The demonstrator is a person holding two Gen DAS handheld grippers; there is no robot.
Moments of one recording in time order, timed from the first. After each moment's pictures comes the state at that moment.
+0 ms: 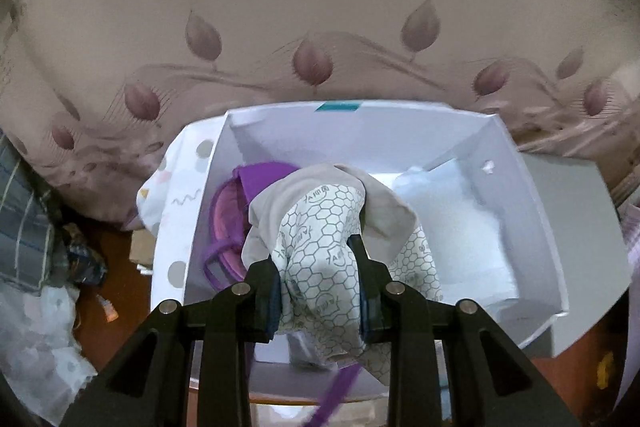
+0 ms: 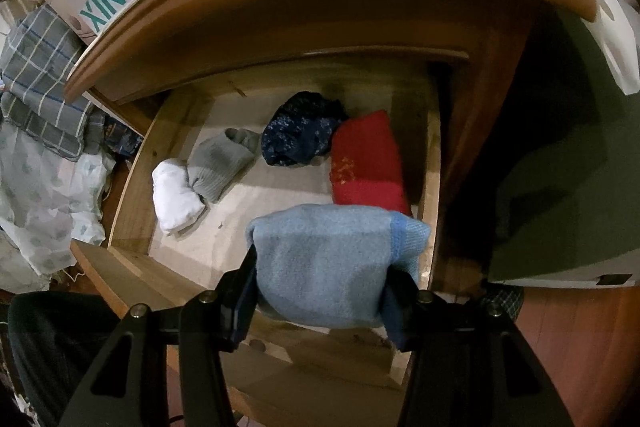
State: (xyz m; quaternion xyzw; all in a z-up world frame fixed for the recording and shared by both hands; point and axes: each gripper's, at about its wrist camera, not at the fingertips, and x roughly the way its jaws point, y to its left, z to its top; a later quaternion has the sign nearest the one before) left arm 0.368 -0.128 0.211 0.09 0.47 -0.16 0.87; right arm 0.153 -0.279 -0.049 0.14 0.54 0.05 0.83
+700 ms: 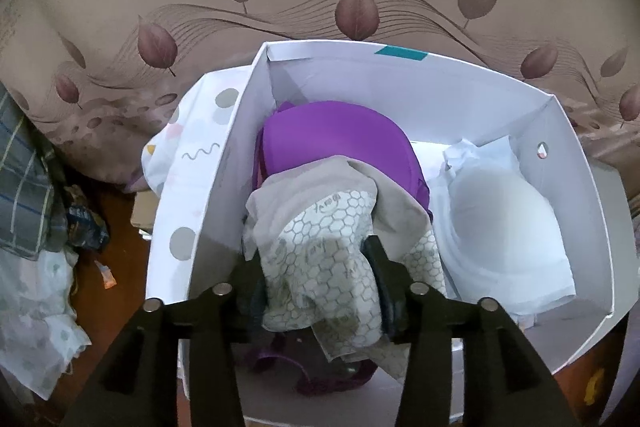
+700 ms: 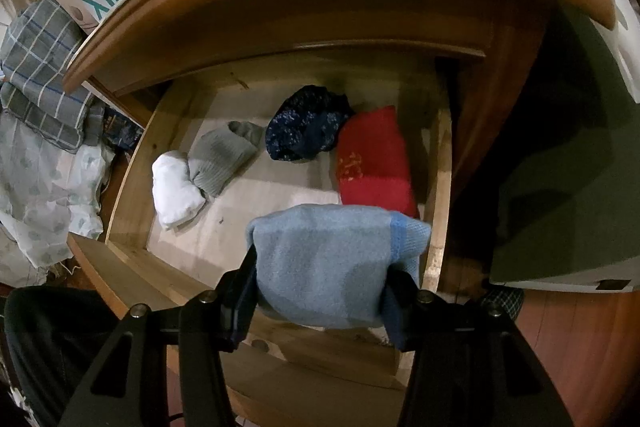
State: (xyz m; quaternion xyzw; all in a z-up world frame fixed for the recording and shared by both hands) left arm 0.388 -0.106 0.167 0.07 0.51 -0.12 0.85; right arm 0.155 -0.274 -0.053 0.13 0.55 0.06 0.83
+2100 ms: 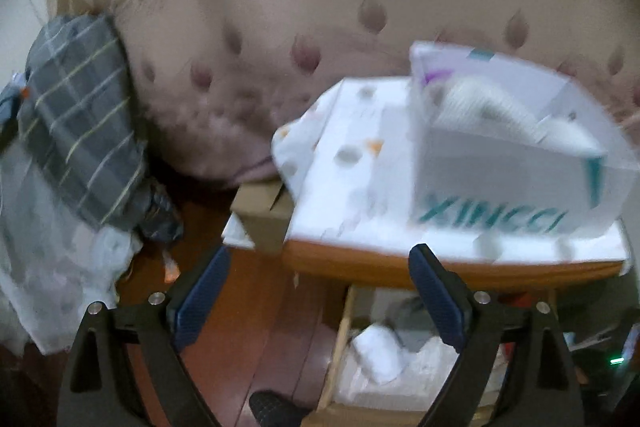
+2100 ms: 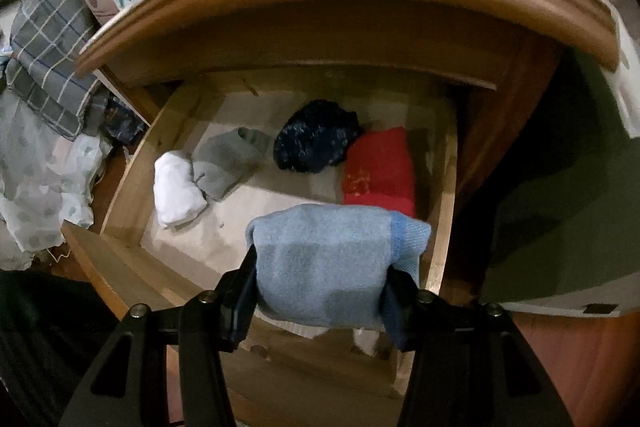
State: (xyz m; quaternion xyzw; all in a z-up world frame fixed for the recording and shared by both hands) left arm 0.229 0.038 0.141 0.07 0.37 0.00 0.93; right arm 0.151 -0.263 -0.040 0.08 0.51 0.06 0.85
